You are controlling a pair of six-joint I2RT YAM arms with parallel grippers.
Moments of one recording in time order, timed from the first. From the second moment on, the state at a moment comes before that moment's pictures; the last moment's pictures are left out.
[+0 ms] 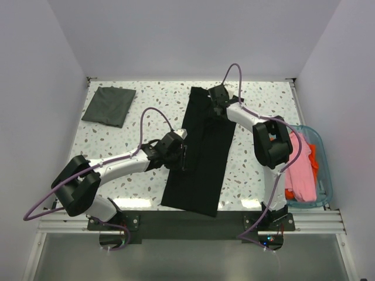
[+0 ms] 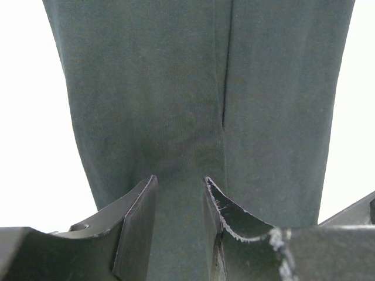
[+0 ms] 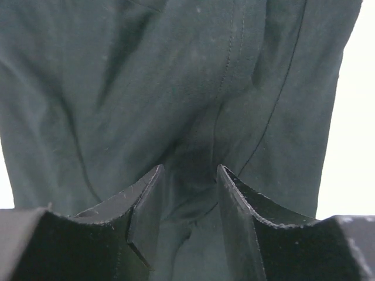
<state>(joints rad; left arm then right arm) -0.81 1.48 0.84 -0.30 -0.01 -0.61 0.42 2.08 1.58 -0.41 0.38 0.59</state>
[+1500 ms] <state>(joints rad) -0.81 1.42 0.81 -0.31 -0.03 -0.61 0.45 1.91 1.39 -0.47 0.45 0.63</state>
